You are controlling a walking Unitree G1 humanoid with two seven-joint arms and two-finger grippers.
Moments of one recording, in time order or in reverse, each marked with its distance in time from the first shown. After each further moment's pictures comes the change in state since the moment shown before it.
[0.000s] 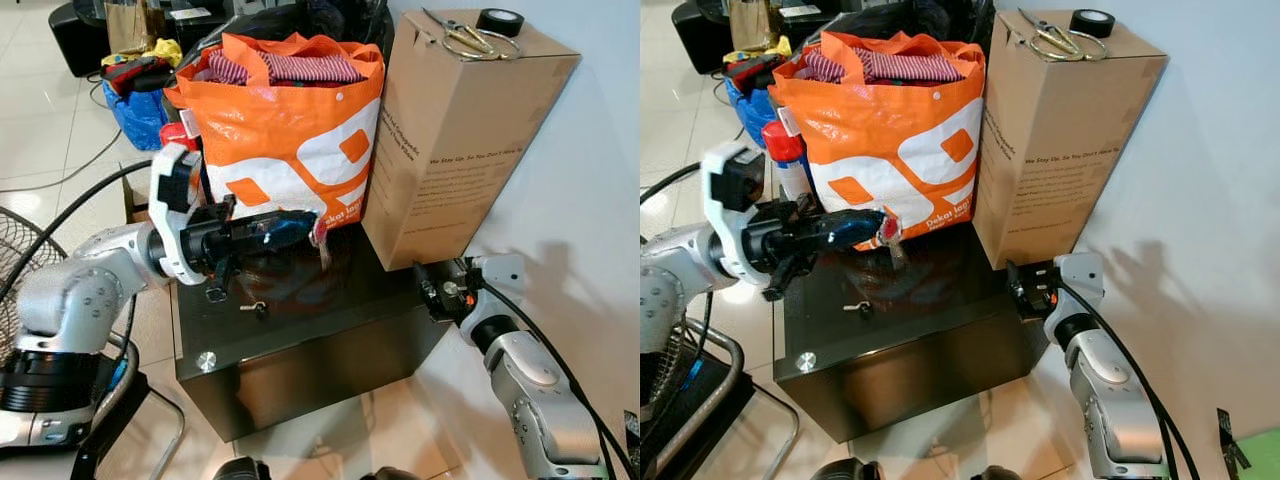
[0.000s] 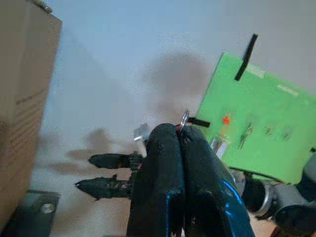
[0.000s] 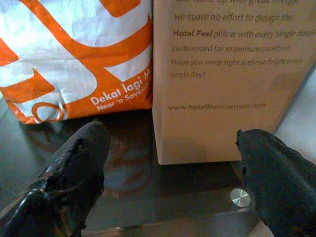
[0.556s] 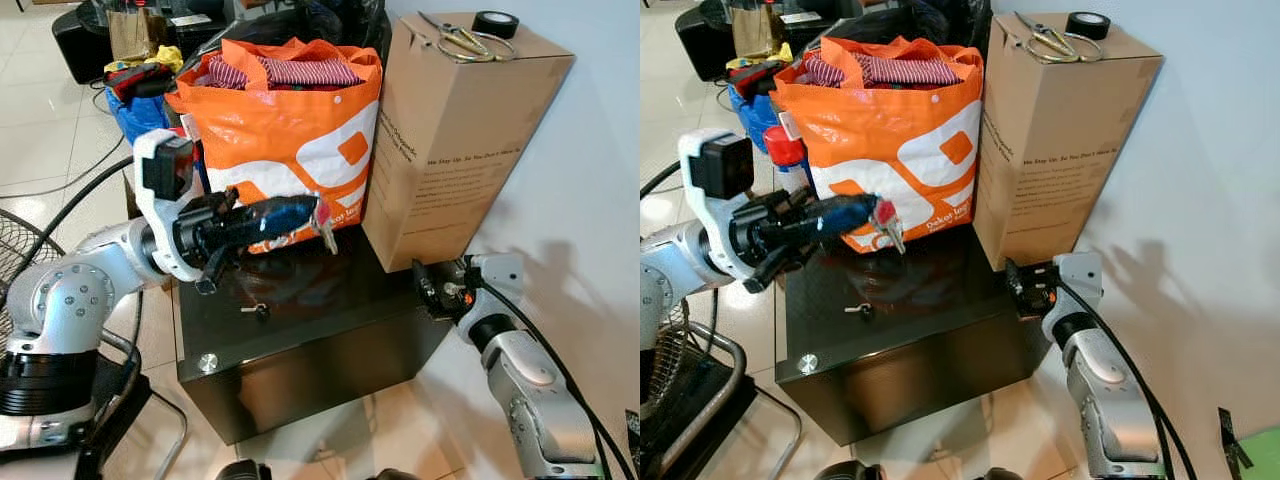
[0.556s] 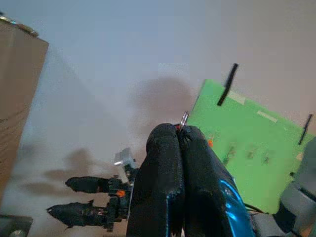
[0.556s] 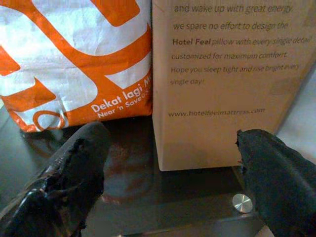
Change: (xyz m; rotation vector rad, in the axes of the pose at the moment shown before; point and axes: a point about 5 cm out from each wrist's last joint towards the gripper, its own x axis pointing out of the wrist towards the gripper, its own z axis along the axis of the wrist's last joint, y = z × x) left arm 0.005 -0.007 0.008 -0.059 -0.090 -0.025; right arm 0.002 0.004 0.001 0.007 -0.020 -0.007
